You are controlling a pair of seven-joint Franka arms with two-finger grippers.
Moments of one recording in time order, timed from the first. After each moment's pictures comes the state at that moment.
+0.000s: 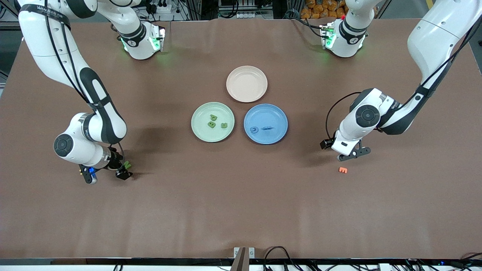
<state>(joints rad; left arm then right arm) 0.52 0.61 -0.79 -2.08 0.70 2.37 -0.98 0.01 0.66 -0.03 -1.86 0.18 2.49 0.83</state>
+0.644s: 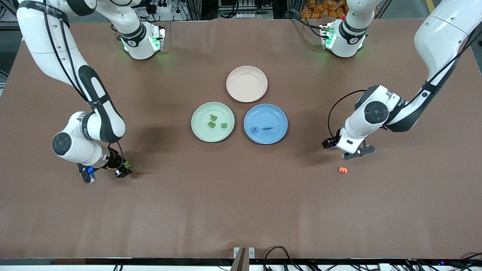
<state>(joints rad) 0.62 0.62 -0.87 -2.12 0.70 2.40 -0.98 0.01 0.64 -0.03 -1.87 0.17 2.49 0.83</state>
